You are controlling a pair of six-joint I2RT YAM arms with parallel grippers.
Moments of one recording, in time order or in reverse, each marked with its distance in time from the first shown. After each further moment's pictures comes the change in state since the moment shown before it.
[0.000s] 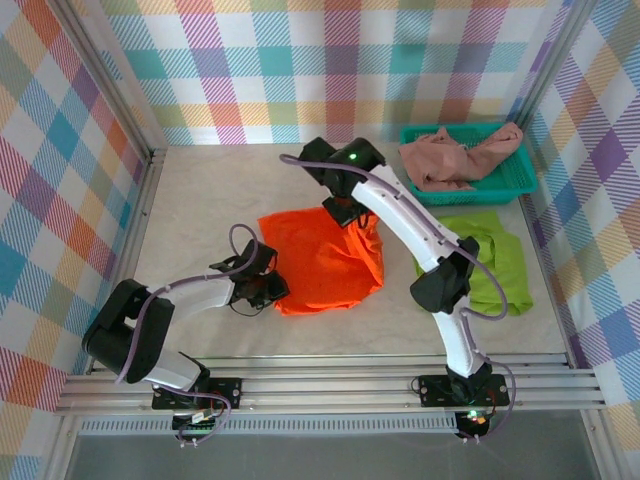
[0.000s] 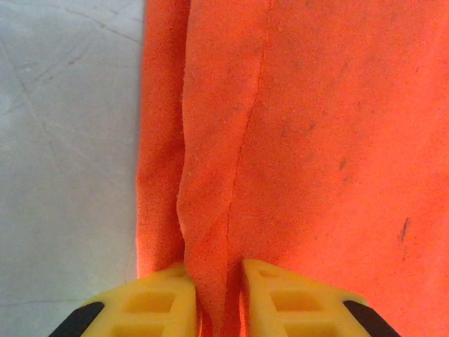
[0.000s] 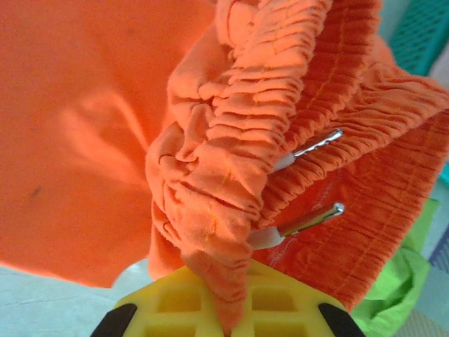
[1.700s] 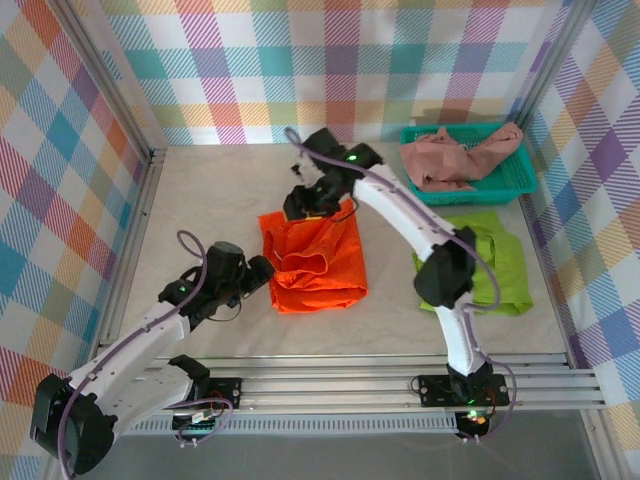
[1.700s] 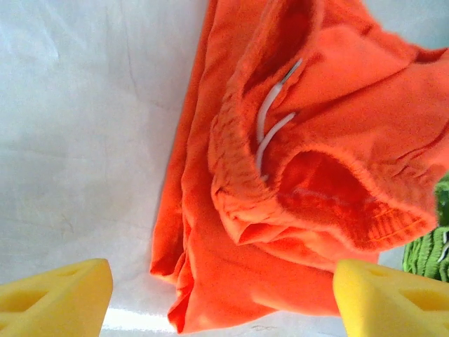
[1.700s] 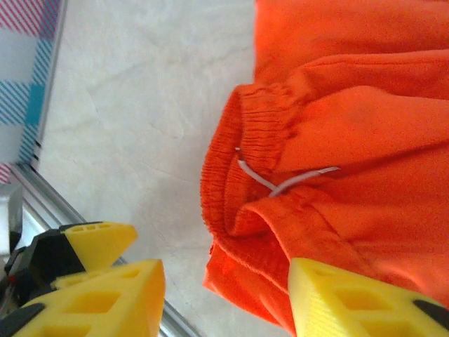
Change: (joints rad) left arm 0.043 -0.521 0.019 -0.278 -0.201 -0.113; right arm -0.105 -0.047 -0.241 0.521 -0.777 0.235
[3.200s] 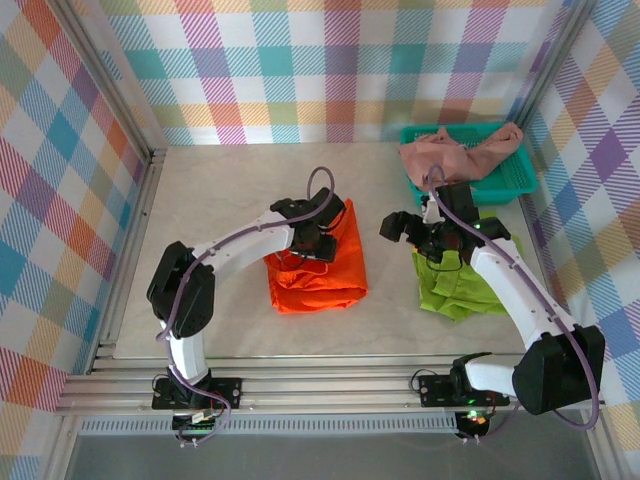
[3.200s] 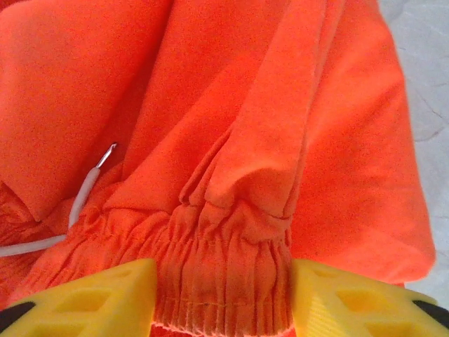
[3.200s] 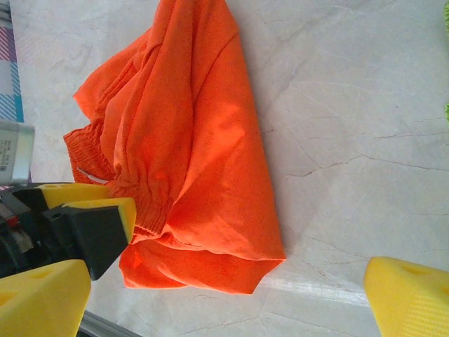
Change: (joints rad) left arm -0.268 0.917 0.863 -0.349 -0.091 0.541; right arm -0.433 -0.840 -1.140 0.429 -0.002 0.217
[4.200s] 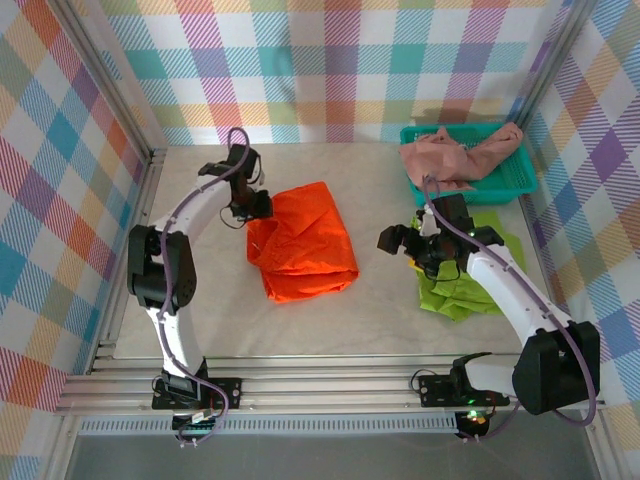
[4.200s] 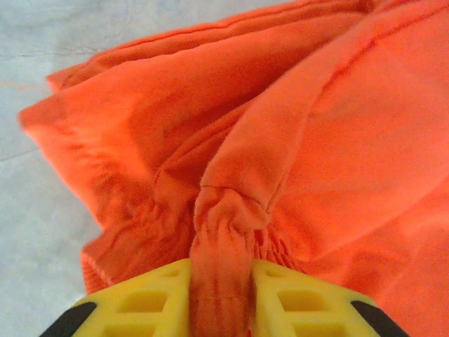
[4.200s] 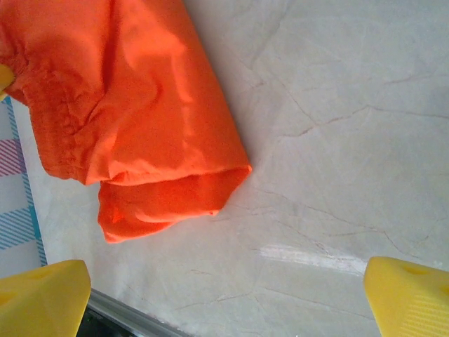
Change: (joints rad) left arm 0.525 0.090 0.090 0.035 0.285 0.169; right arm -0.004 0.000 -0.116 0.034 -0.069 0.008
